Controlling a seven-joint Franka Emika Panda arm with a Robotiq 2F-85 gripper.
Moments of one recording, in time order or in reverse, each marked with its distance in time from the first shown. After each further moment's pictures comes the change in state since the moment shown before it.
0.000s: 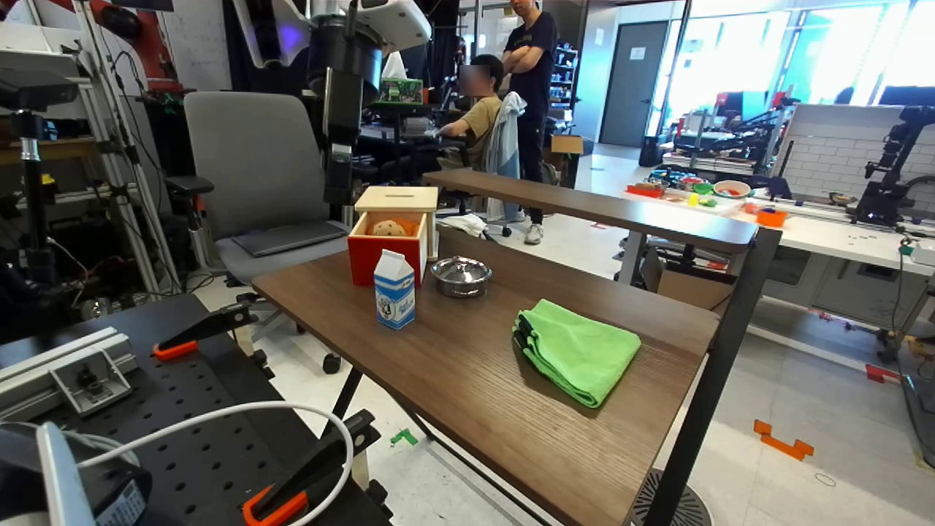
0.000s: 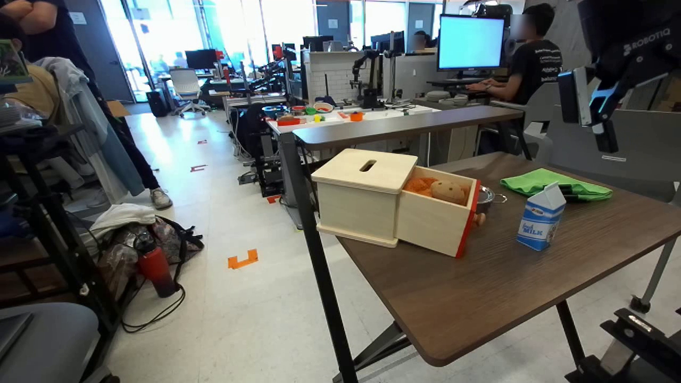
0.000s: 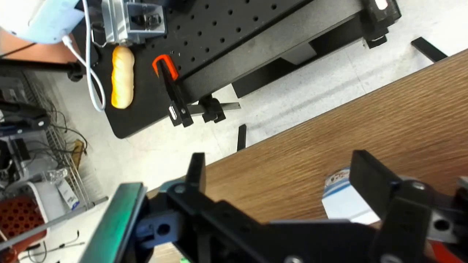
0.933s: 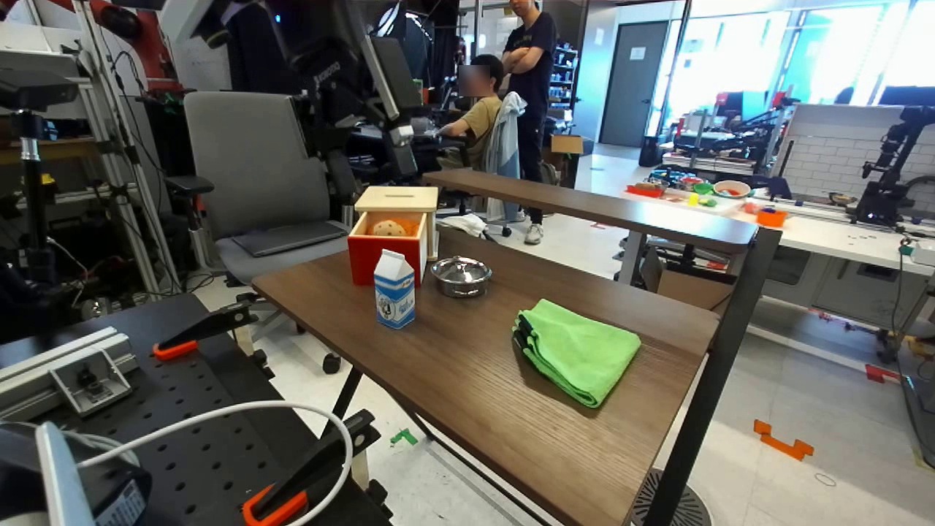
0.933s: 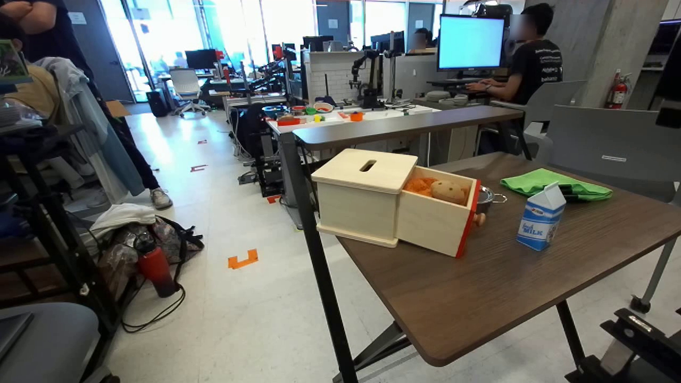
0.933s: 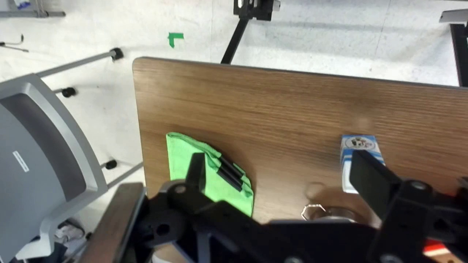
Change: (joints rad) arm -0.094 -0.333 -0.055 -0.403 -0.323 0.508 -0.411
